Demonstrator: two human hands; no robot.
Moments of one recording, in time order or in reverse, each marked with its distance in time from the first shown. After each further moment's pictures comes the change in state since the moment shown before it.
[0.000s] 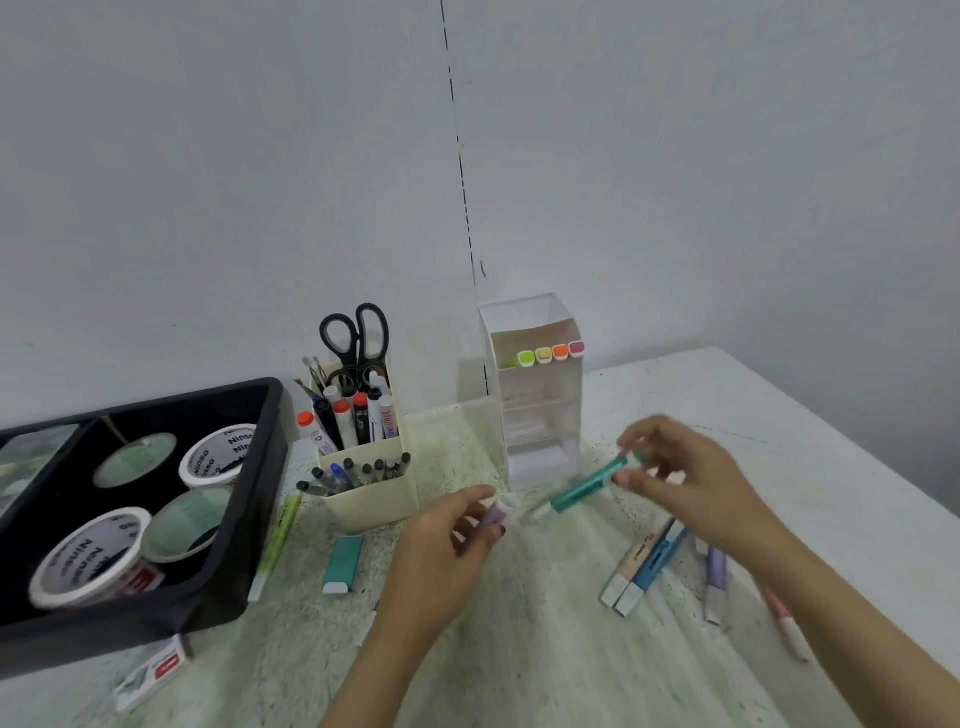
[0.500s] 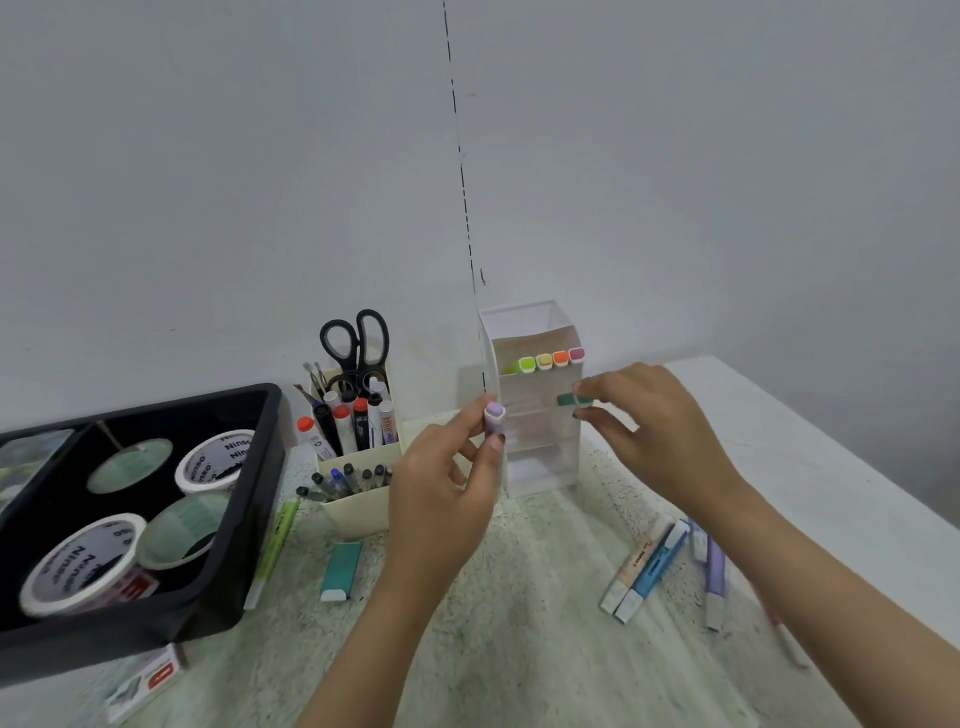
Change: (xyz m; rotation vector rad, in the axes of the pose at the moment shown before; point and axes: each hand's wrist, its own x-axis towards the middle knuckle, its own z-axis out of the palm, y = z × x) left_hand 0.027 0.054 -0.014 -0.103 0.294 0.293; right_hand 0.044 -0.022 0.009 -0.518 0.335 -0.672
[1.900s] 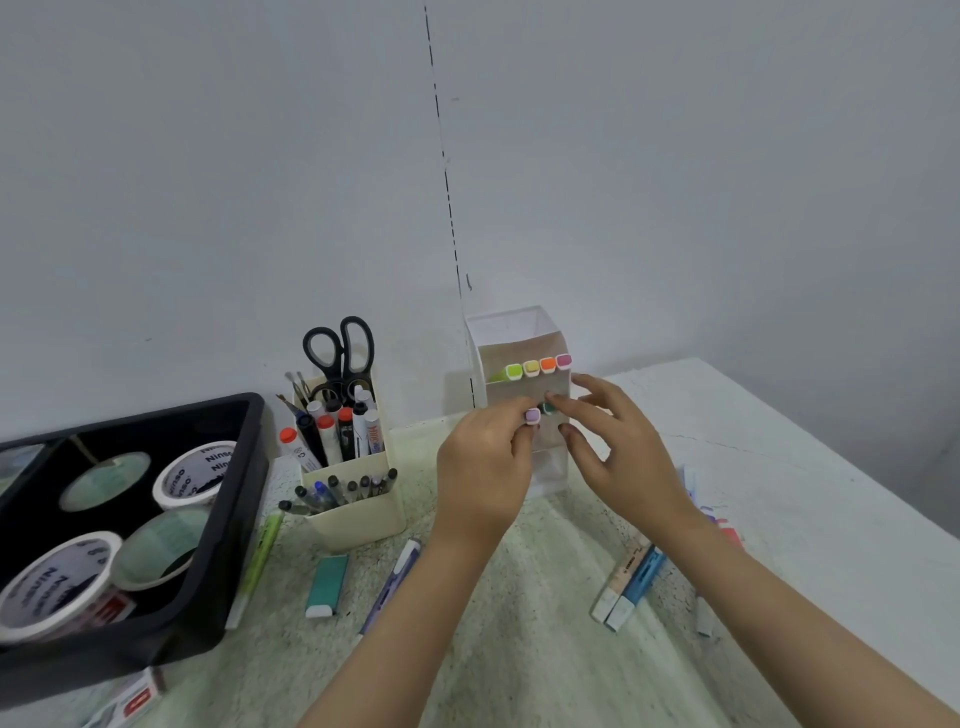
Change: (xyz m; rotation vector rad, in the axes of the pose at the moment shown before) left_hand 0.025 -0.022 0.057 0.278 0.007 0.210; right_hand -0.026 0.011 0.045 0.170 0.020 0.246
